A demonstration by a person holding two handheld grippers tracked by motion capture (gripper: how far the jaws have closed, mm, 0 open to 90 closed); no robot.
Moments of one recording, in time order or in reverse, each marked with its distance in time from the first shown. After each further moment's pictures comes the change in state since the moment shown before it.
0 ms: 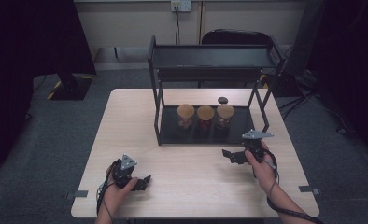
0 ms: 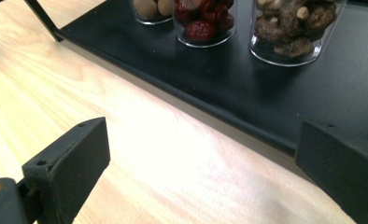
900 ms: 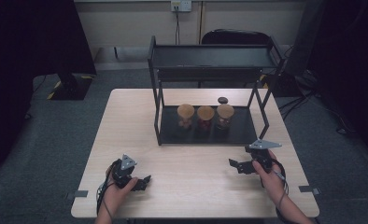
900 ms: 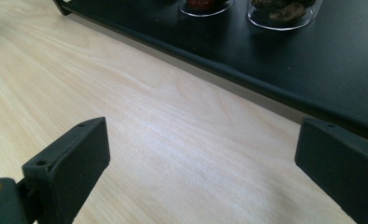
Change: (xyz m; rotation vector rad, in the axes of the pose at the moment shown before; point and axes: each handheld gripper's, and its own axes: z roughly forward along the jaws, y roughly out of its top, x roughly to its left) left arm 0.000 0.000 0.000 0.000 0.000 0.000; right arm -0.001 -0.029 -0.024 0.011 0.001 -0.014
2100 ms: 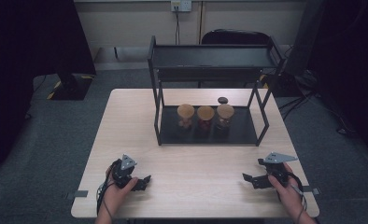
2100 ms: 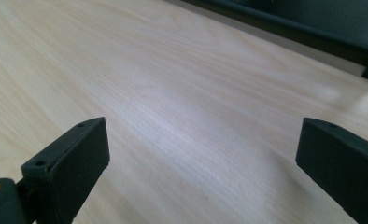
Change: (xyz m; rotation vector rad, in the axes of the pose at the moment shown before) left arm 0.000 0.000 0.000 0.000 0.000 0.000; right arm -0.010 -0.041 -0.043 0.062 0.007 -0.048
